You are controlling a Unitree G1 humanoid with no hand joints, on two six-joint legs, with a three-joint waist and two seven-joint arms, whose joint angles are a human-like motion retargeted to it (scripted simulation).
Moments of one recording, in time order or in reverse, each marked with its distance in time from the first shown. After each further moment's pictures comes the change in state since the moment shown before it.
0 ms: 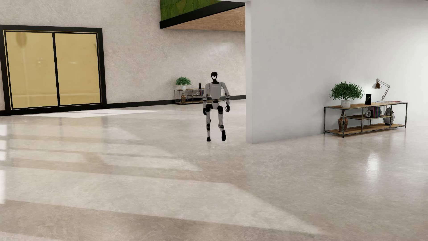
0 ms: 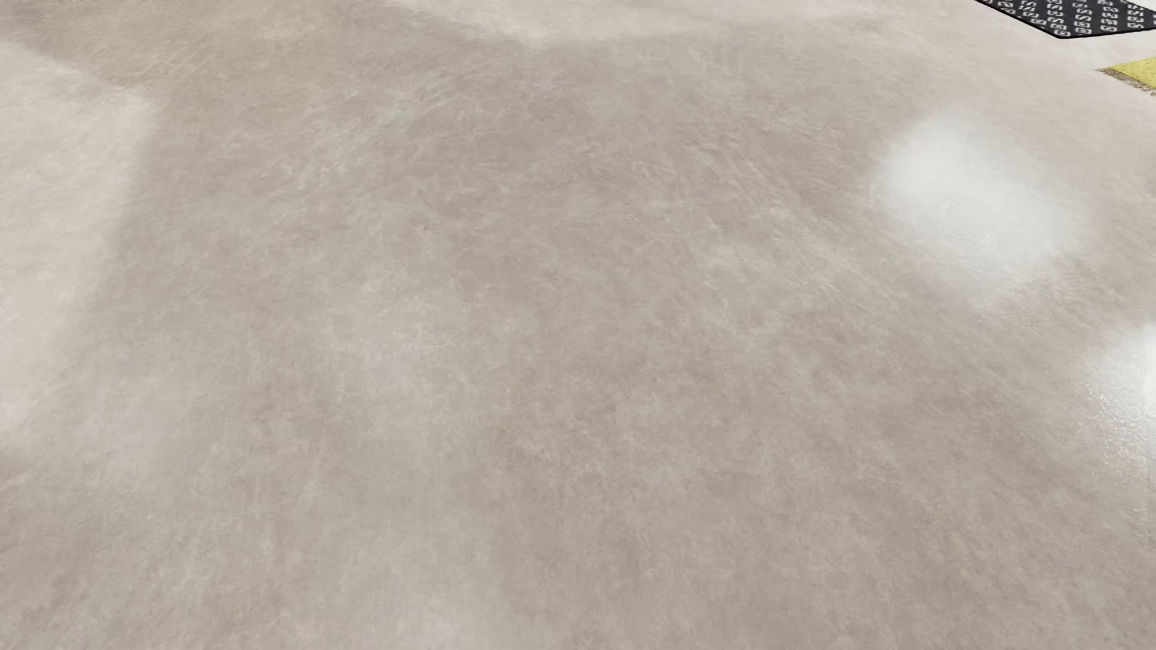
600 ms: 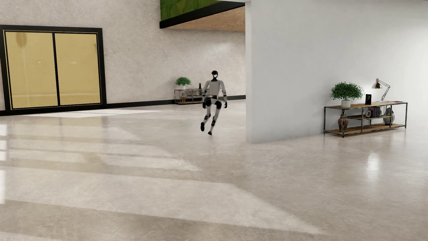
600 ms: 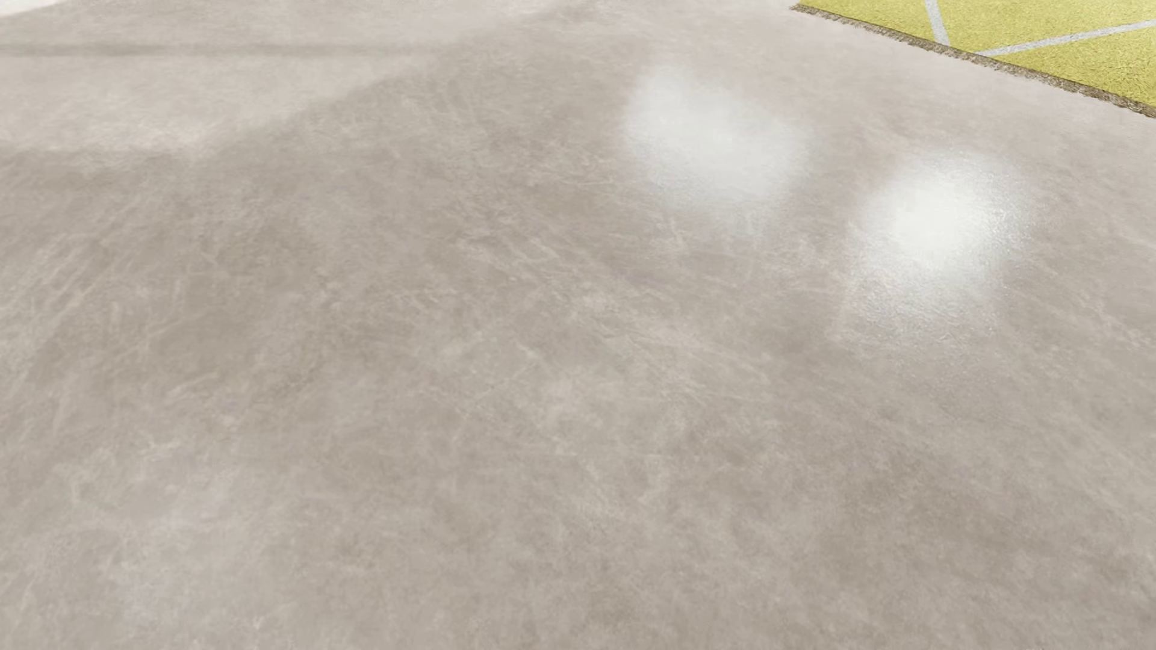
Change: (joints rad) body 0.111 -0.088 -0.087 0.137 0.285 -0.014 0.000 0.000 0.010 0.706 -0.729 -0.017 0.052 -0.093 -0.162 0.030 -0.008 0.000 0.000 0.008 0.057 -0.009 -0.023 0.000 0.000 0.000 0.000 0.000 0.000
